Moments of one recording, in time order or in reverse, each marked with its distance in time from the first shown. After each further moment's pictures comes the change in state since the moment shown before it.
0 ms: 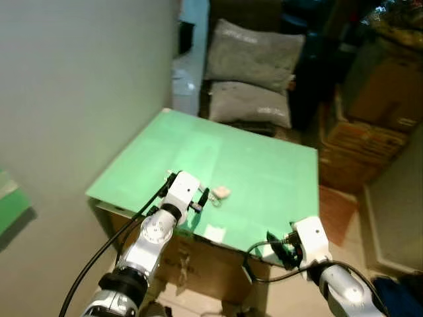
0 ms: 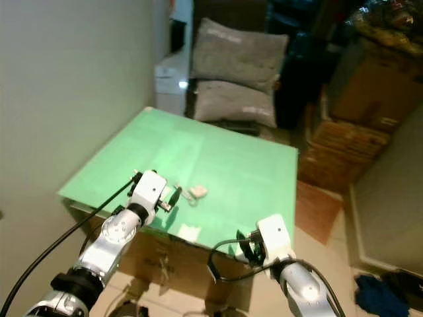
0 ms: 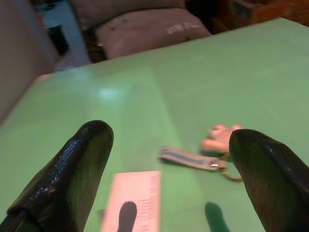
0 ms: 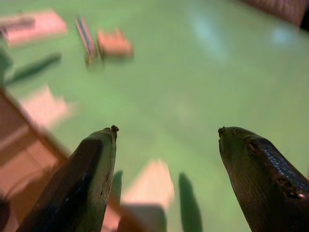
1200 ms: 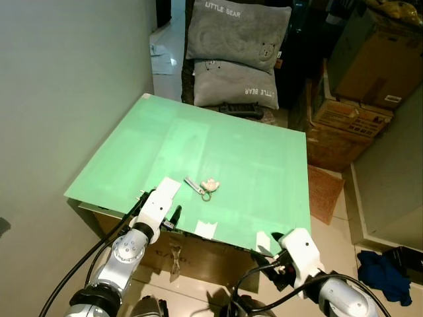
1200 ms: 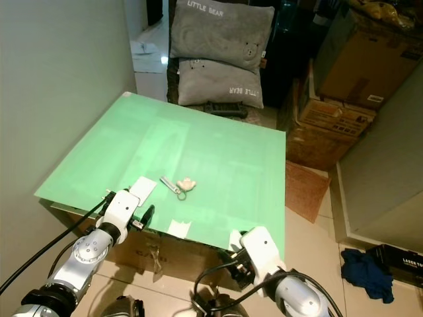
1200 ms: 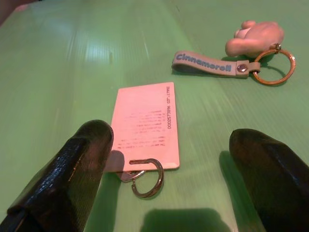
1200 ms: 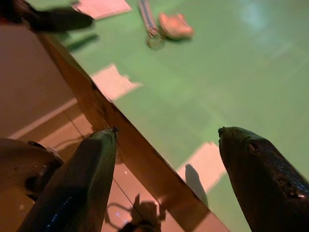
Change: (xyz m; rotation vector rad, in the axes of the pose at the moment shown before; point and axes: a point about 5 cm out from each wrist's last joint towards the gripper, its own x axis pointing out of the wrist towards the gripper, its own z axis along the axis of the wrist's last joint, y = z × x) left arm -0.034 0.033 -0.055 0.029 0.130 0.070; right arm -0.022 0.035 0.019 -0.079 -0.027 0.230
